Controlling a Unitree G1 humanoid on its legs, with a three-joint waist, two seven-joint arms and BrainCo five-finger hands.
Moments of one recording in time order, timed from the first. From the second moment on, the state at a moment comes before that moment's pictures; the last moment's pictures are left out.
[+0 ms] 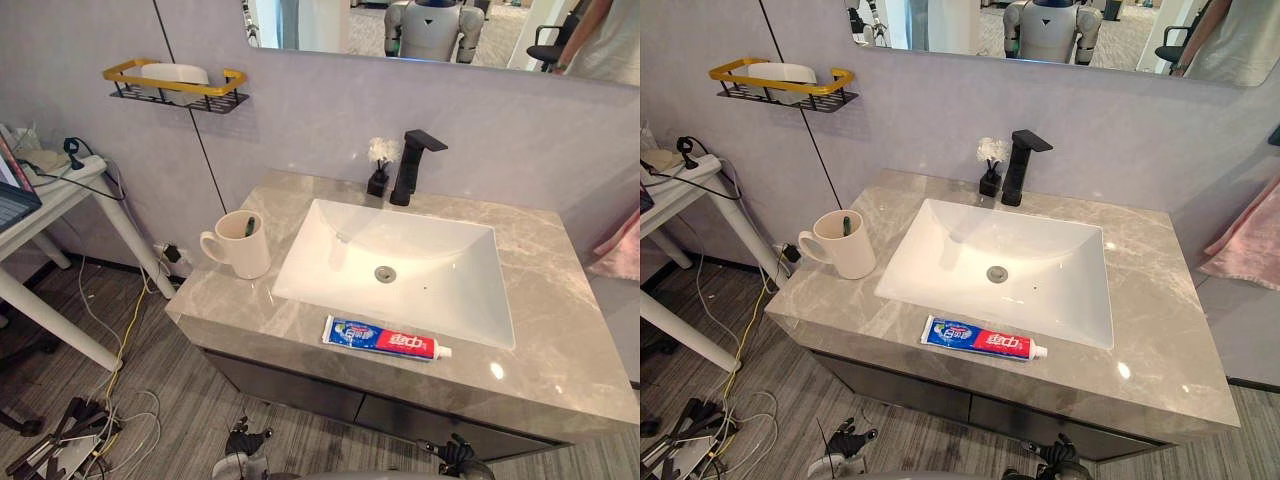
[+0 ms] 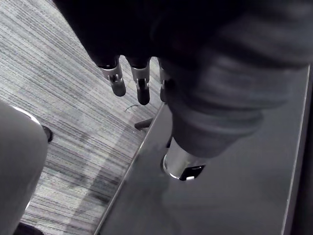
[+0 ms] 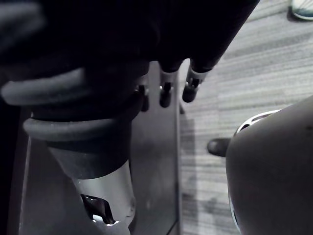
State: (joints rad) left arm 0.09 -0.03 0.25 1.01 -0.01 -0.08 0.09; right arm 0.07 -0.01 -0.34 1.03 -0.08 0.01 -0.10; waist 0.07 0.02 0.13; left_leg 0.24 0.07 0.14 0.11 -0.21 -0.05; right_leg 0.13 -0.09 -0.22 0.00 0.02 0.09
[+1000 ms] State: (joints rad) left arm 0.10 -0.02 0.41 0.94 -0.11 -0.08 0.12; right arm 0.16 -0.02 -0.90 0.51 0.22 0.00 -0.31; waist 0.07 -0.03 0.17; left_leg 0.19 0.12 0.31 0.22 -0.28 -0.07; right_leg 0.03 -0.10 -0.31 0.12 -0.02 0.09
